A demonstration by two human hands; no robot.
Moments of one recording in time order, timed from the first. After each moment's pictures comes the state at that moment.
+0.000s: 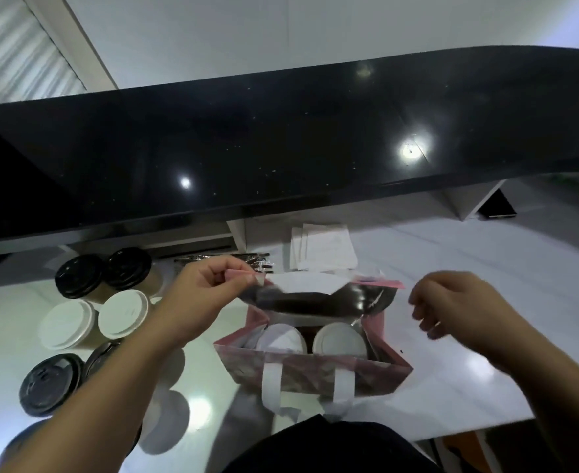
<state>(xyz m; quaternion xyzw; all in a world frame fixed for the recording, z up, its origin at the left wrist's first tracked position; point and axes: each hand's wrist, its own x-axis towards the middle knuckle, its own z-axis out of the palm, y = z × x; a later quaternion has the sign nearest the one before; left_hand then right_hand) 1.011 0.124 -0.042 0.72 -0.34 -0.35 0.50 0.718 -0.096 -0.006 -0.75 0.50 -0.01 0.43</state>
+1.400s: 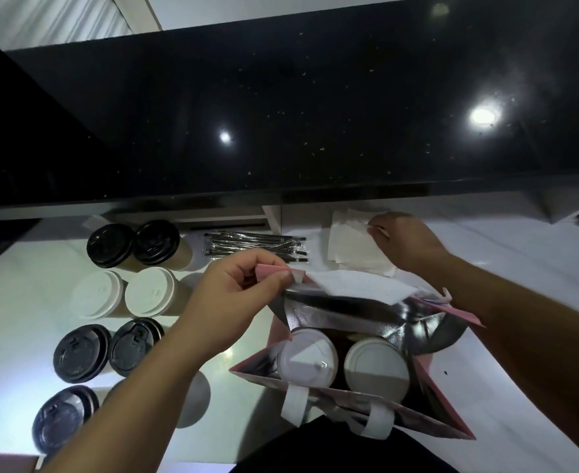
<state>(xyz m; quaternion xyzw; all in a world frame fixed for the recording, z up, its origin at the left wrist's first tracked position) 1.009 0.112 -0.053 0.71 -0.28 -0.33 0.55 0.899 -0.195 -0.164 -0.94 0.24 0.02 0.23</state>
